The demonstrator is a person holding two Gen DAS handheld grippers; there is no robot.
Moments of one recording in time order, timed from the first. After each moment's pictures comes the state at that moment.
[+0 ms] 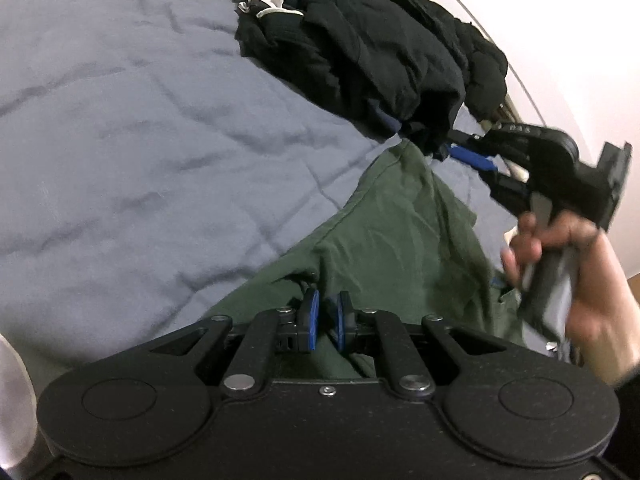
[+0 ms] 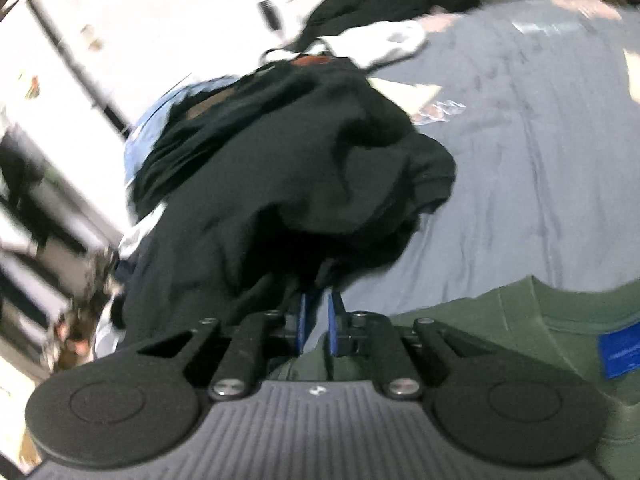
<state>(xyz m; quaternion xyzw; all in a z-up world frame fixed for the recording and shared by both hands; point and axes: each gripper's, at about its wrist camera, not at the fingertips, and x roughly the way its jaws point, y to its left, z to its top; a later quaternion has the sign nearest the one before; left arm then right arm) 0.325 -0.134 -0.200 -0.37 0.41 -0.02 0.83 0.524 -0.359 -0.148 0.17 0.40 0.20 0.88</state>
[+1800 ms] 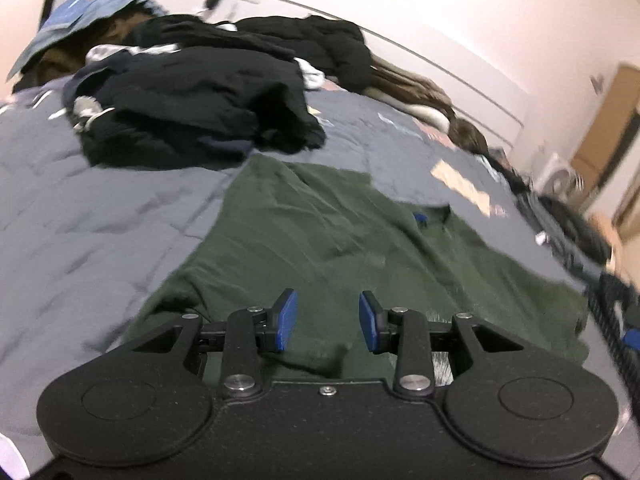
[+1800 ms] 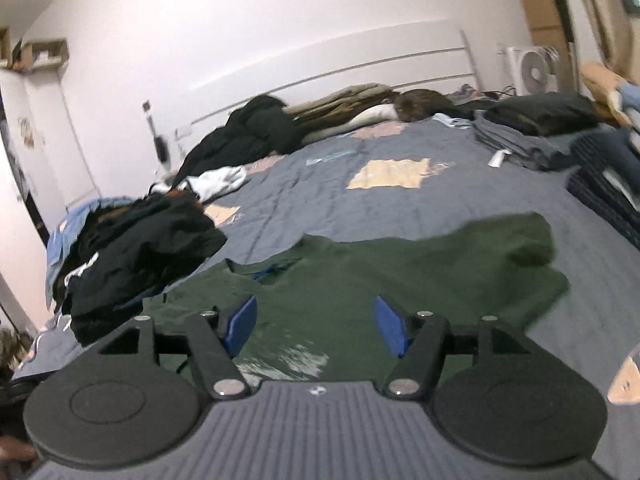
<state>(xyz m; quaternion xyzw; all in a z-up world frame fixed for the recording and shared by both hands) 0.300 -0.221 -0.168 -0.13 0.32 -0.15 0.93 0.188 -0.552 -0.120 0.18 0.21 -0.06 0.96</state>
